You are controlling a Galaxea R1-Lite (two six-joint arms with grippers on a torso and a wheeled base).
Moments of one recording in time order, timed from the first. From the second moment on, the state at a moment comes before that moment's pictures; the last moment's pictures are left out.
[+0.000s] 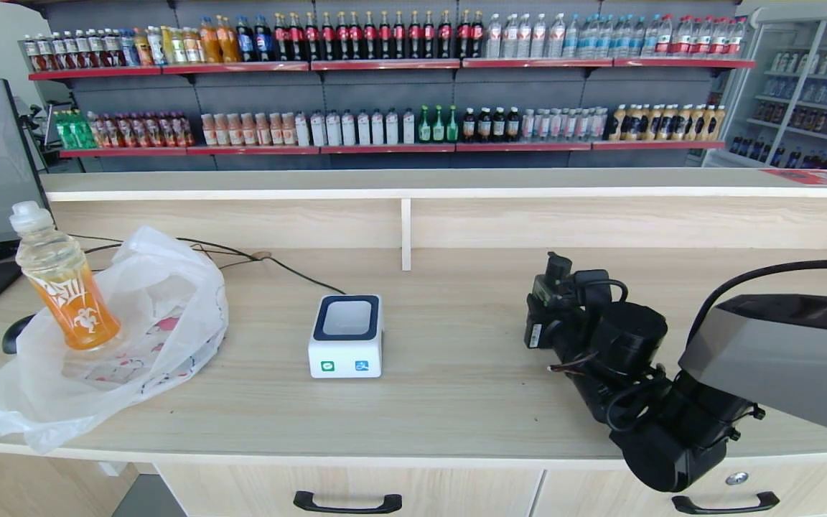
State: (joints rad) left arm 0.00 0.00 0.00 0.00 0.00 -0.01; right arm 0.43 2.25 -0.72 -1.57 -0.38 -0.05
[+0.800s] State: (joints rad) left arm 0.00 0.00 0.00 0.00 0.00 -0.01; right arm 0.43 2.23 -0.72 -1.57 -0.38 -0.04
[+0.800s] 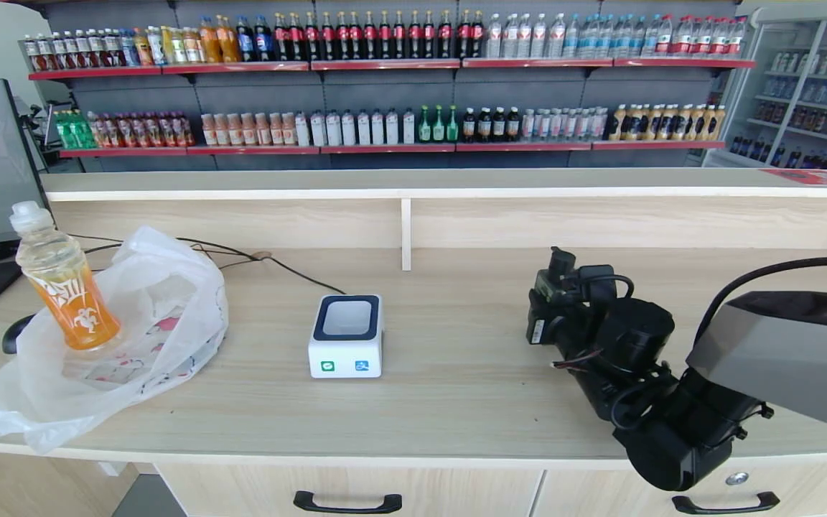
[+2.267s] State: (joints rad) left arm 0.00 0.00 0.00 0.00 0.00 -0.01; right arm 0.72 1.75 -0.36 -1.57 -0.27 0.00
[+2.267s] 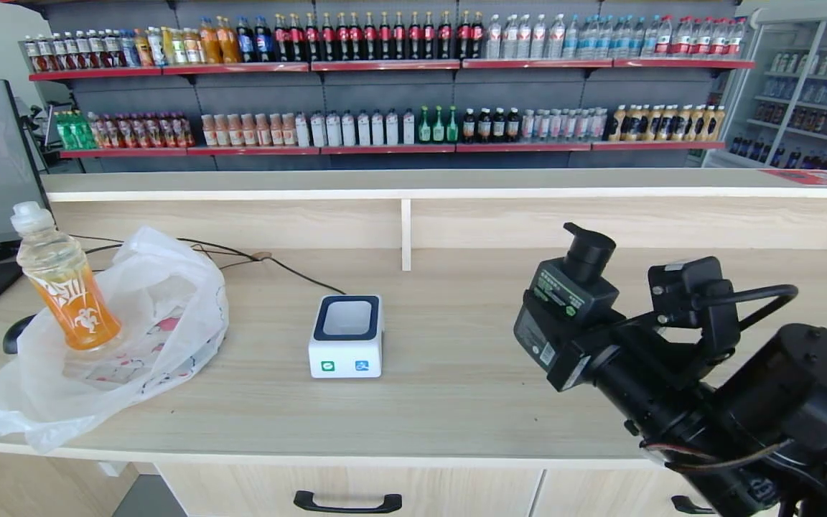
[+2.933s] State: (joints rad) left arm 0.00 0.00 0.00 0.00 0.00 -0.01; right arm 0.81 1.68 -0.40 -1.57 0.15 0.32
